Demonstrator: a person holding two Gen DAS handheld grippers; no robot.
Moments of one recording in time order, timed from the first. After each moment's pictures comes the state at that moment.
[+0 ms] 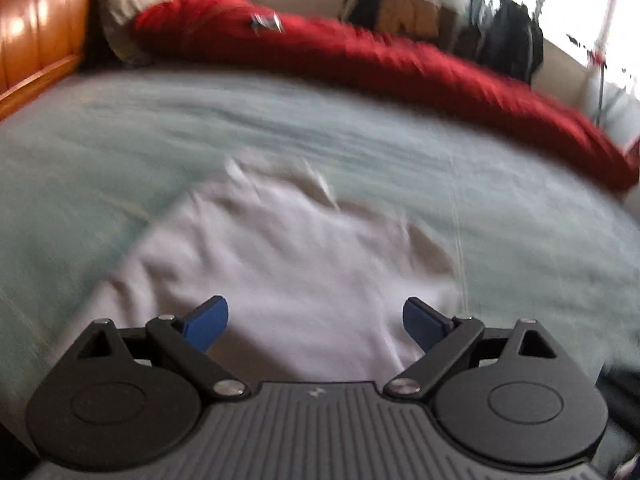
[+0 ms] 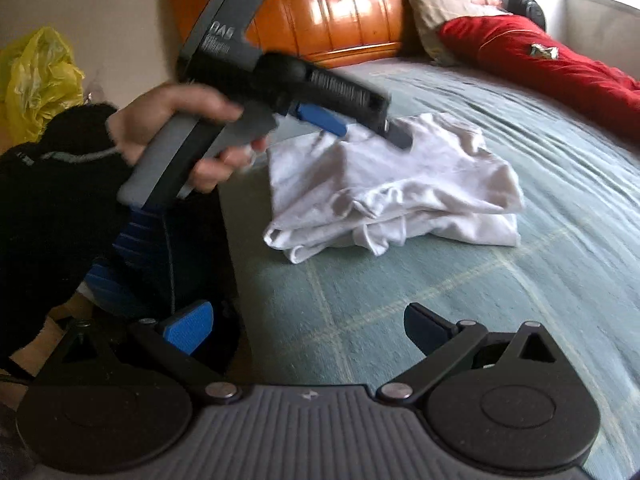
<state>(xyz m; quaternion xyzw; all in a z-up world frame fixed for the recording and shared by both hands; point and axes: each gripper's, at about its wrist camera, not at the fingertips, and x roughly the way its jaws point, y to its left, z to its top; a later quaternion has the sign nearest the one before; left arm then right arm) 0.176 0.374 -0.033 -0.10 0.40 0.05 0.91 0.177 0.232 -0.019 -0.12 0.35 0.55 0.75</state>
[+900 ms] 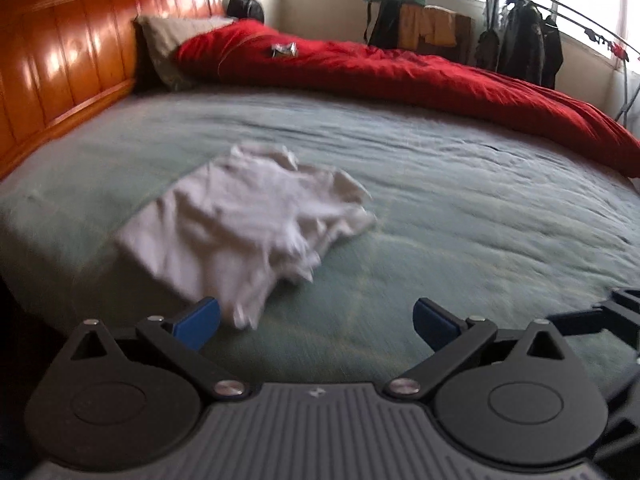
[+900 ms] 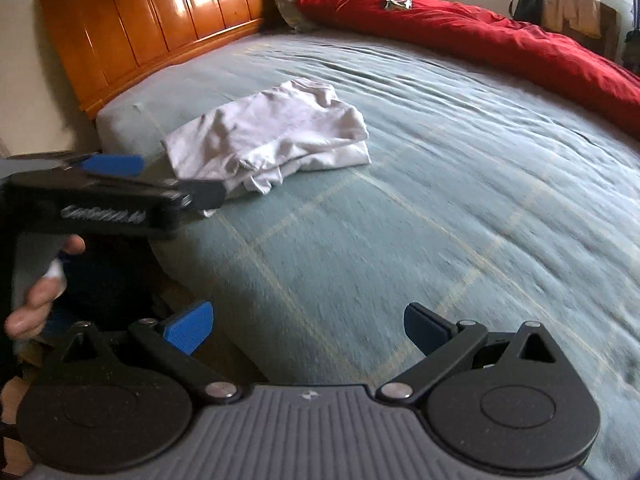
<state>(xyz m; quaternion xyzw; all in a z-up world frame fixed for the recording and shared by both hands) 0.054 0.246 0.024 -0.08 0.37 0.14 0.92 0.136 0.162 0.011 -0.10 0.42 0.36 0.83</state>
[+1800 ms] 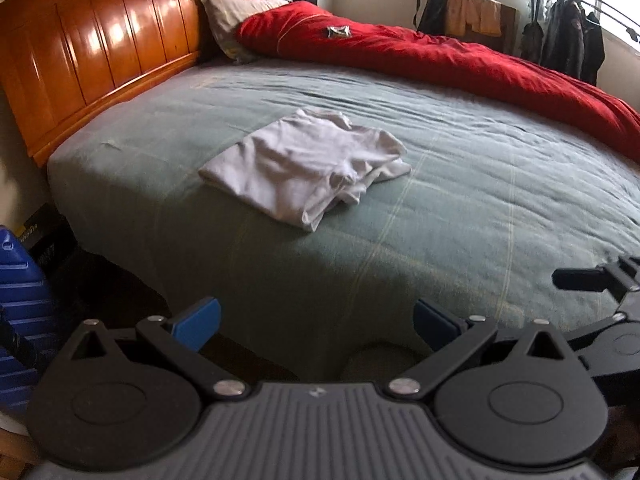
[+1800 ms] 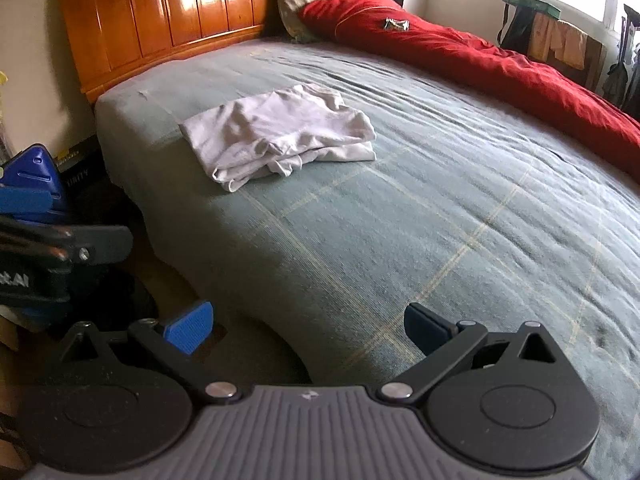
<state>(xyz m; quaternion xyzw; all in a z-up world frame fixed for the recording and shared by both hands) -0.042 0.221 0.043 -0.08 0.40 0.22 0.89 0.064 0.161 0.025 -0.13 0.39 0.33 0.85</state>
